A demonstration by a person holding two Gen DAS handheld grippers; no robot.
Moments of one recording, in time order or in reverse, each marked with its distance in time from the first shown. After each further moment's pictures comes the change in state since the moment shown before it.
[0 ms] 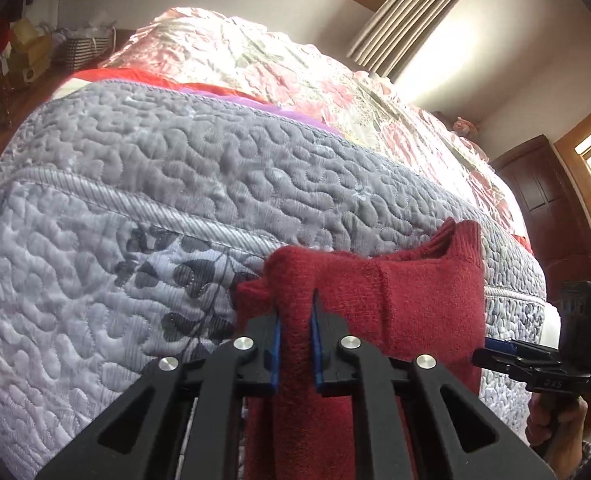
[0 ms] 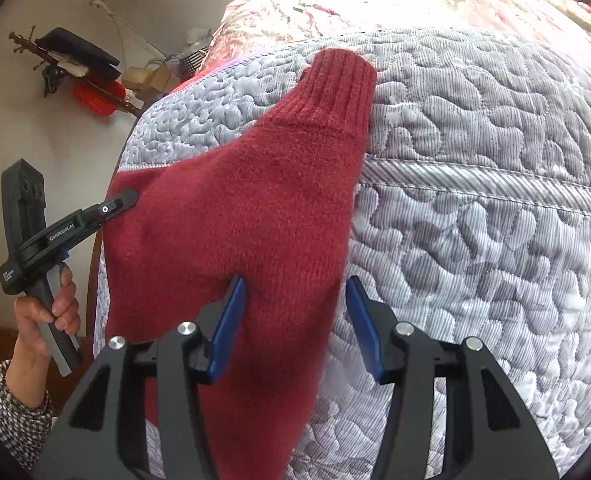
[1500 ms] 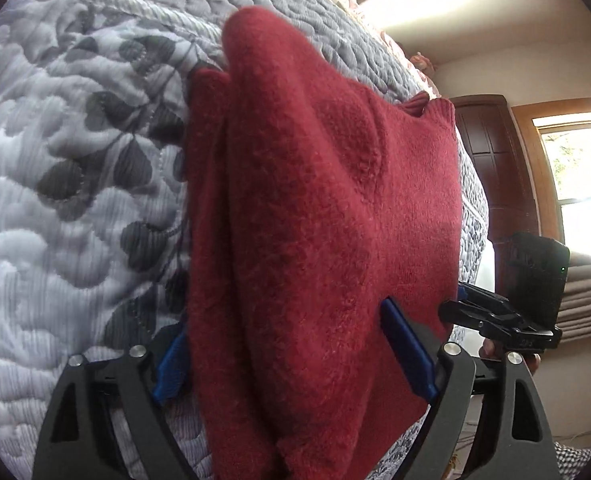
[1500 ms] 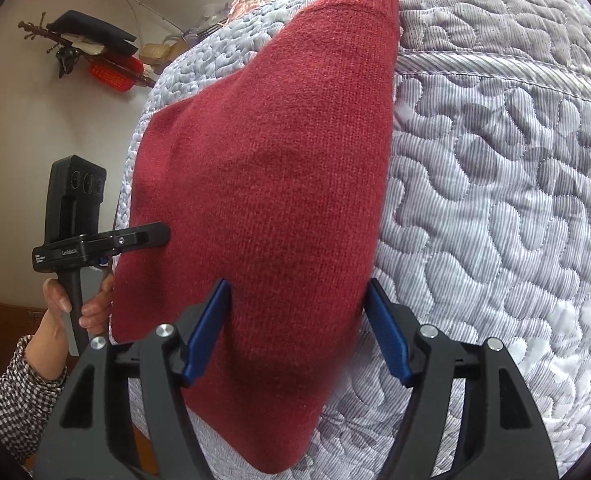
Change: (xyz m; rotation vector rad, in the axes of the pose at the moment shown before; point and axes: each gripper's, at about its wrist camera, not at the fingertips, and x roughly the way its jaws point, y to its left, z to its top) left arm 0.046 0.017 -0.071 -0.051 0.358 -0.336; right arm 0.015 0.020 -0.049 -0.002 0.100 0.085
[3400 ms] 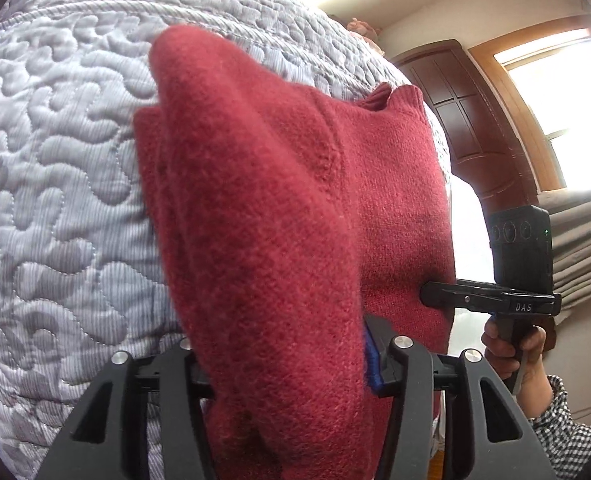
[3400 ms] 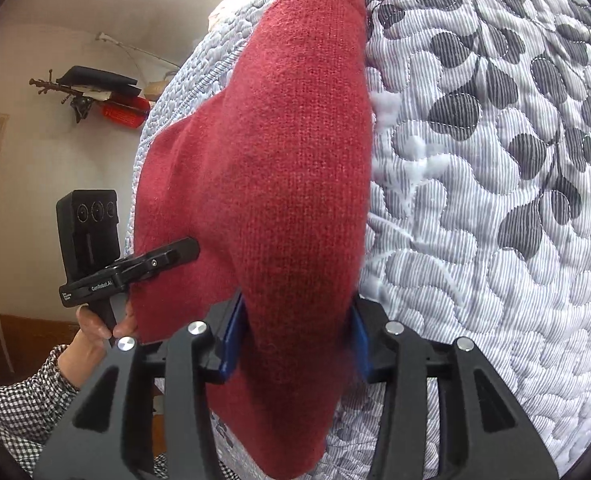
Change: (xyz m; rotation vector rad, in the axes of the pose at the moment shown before) left arm 0.172 -0.214 -0.089 0.172 -0.050 0.020; right arm -0.162 -0.248 -0.137 0.126 -0.049 0.146
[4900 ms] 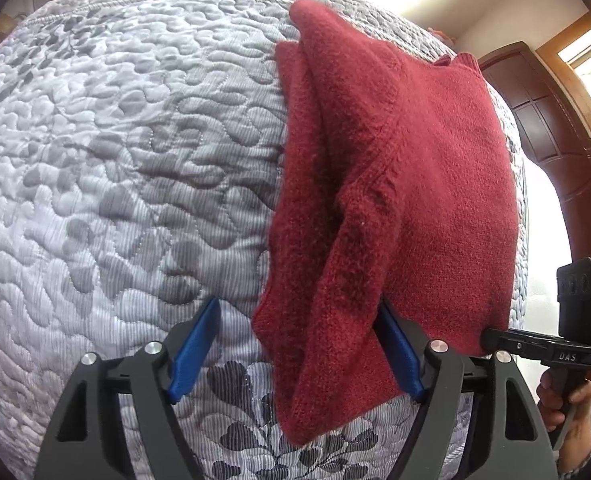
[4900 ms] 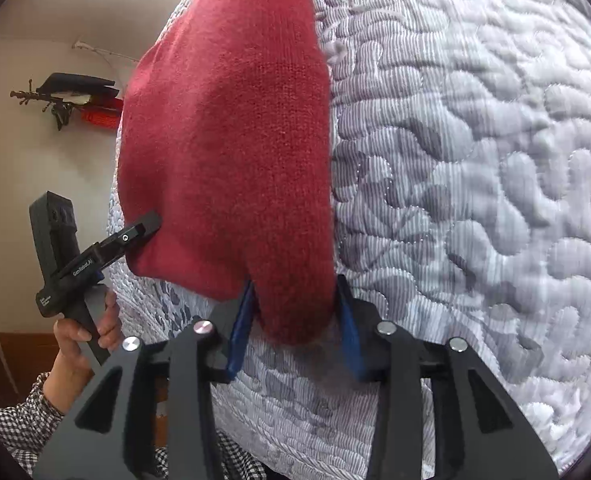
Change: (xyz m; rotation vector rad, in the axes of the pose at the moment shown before) left arm -0.057 -0.014 -0.126 -0.080 -0.073 0.384; right arm -0.006 -0.002 -0.137 0.098 0.004 -0.072
